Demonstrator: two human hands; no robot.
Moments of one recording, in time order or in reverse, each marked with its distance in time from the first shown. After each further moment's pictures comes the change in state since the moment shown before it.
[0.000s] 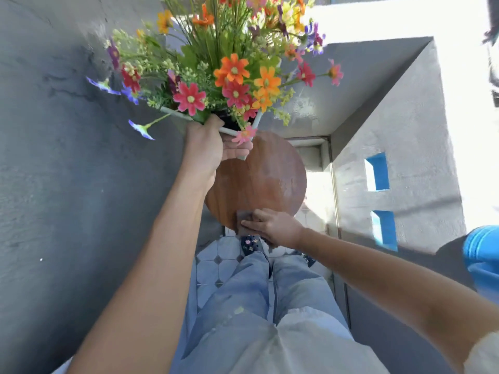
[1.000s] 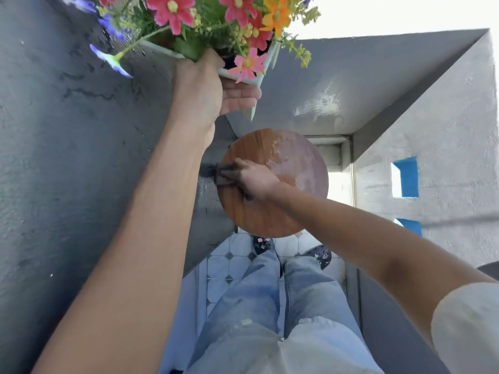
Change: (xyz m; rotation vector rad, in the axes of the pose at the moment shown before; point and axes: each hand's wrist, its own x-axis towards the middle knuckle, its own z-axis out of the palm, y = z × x) left_hand 0.028 0.064 -0.009 -0.007 -0.006 0.135; right_hand 0.150 0.006 -0.053 -0.040 -0.078 0.112
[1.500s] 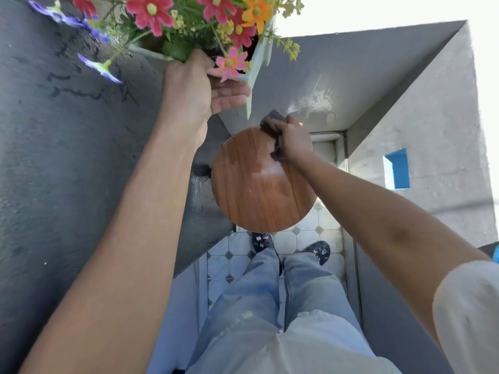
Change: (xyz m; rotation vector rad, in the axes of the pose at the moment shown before) left_hand -0.016 0.001 0.009 -0.014 0.008 0.005; right_hand -0.030 0.088 -0.047 0.264 0.306 0.521
